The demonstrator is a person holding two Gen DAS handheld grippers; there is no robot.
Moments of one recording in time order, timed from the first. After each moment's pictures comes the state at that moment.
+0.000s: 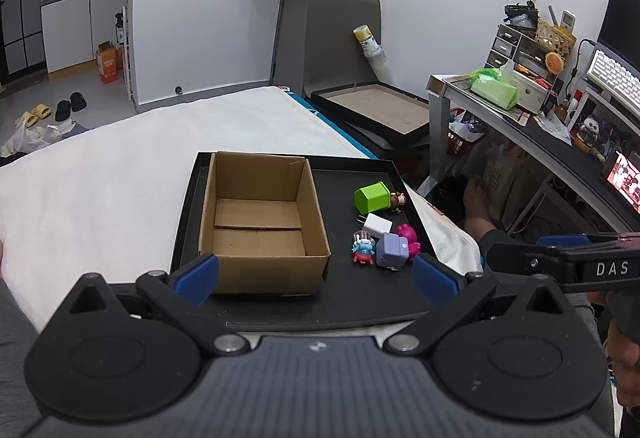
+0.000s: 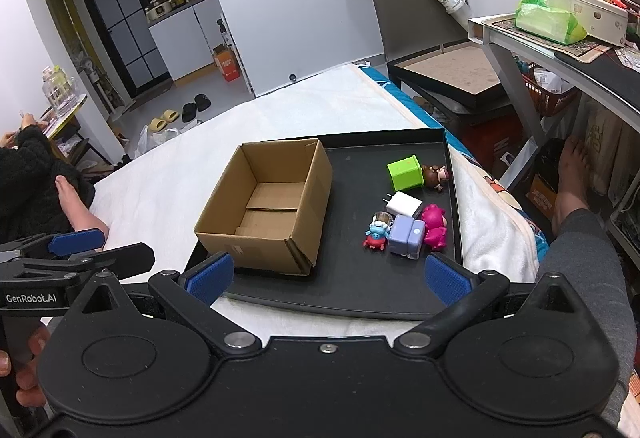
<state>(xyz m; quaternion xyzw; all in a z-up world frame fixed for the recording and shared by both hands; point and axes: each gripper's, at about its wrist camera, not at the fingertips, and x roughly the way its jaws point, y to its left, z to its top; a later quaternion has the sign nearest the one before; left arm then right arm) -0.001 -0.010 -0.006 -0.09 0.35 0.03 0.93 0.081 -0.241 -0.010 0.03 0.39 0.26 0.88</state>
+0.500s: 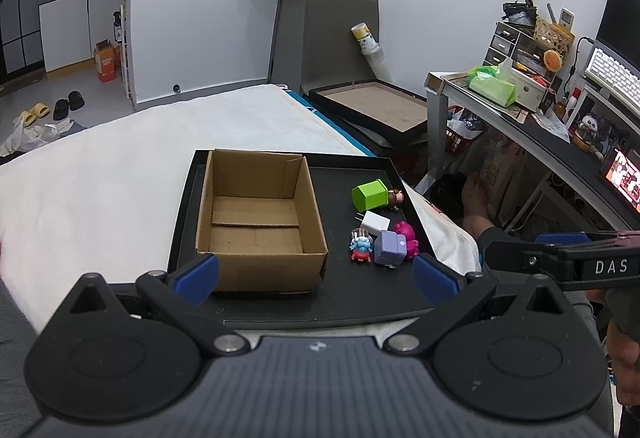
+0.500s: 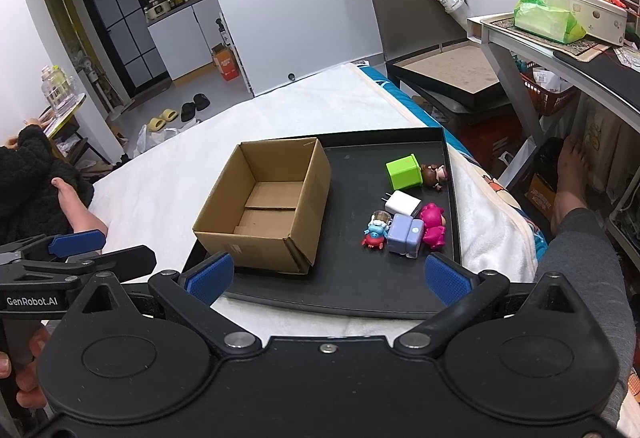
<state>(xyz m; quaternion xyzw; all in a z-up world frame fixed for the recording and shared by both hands) -0.003 -0.013 -0.008 -0.09 0.35 0.02 0.93 0.080 -0.240 -0.010 0.03 0.40 0.26 0.88</state>
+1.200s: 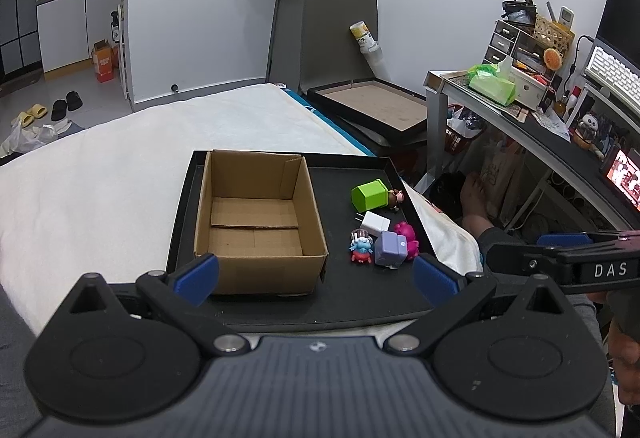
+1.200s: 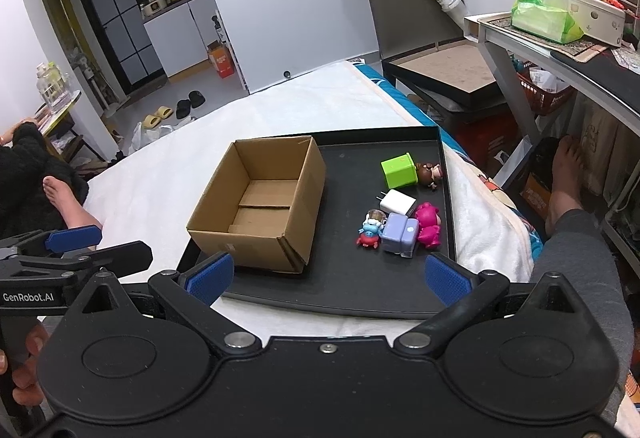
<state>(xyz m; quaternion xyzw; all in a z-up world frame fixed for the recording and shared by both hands) -0.001 -0.019 -0.007 -0.09 0.35 0.02 0.93 0.084 -0.241 -0.012 0.03 0.40 0.25 0.88</state>
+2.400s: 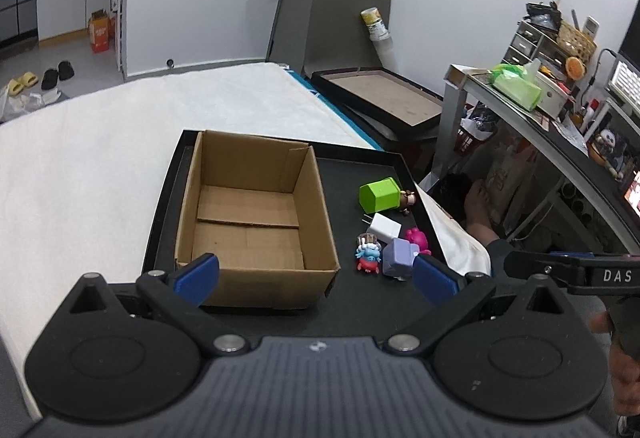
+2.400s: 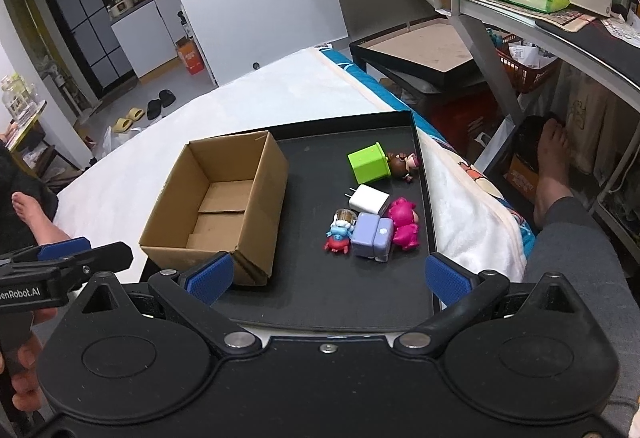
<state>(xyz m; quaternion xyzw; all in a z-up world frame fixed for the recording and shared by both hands) 0.052 0.013 -0.048 -0.14 0.37 0.02 0.92 0.126 -0.240 -0.044 0.04 0.42 0.21 0.88</state>
